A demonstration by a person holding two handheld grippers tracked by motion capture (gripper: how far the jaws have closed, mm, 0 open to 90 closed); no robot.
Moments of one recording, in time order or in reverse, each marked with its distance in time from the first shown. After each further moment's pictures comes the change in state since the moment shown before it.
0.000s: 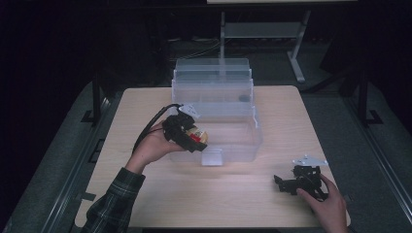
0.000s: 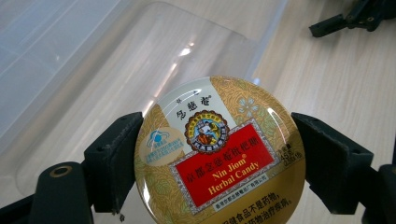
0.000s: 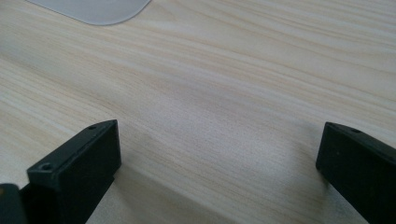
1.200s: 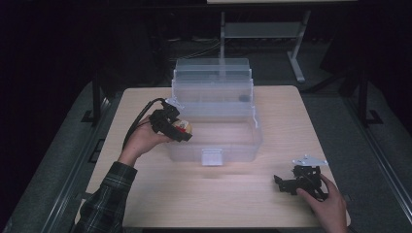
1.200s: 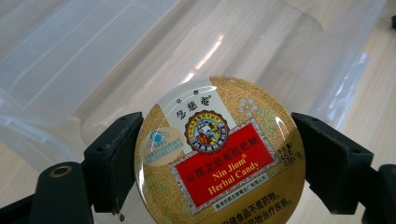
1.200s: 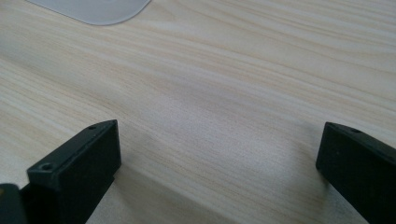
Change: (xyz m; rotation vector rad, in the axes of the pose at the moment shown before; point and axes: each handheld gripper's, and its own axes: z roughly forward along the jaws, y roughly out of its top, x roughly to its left) left arm 0.048 -0.026 -0.003 0.025 0.108 -0.110; right arm 0.000 0.000 0.000 0.000 -0.001 0.000
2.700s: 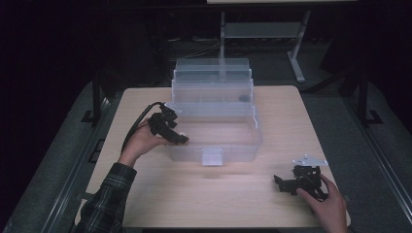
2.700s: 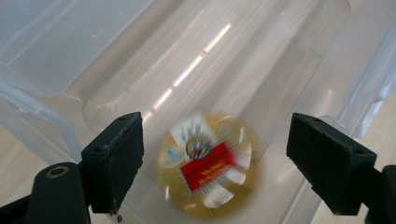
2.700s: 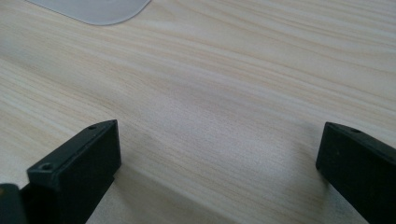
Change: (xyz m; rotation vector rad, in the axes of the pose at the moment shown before) left arm 0.013 -0.014 0.014 0.038 0.000 -0.015; right arm 0.000 0.000 0.000 0.000 0.000 0.000
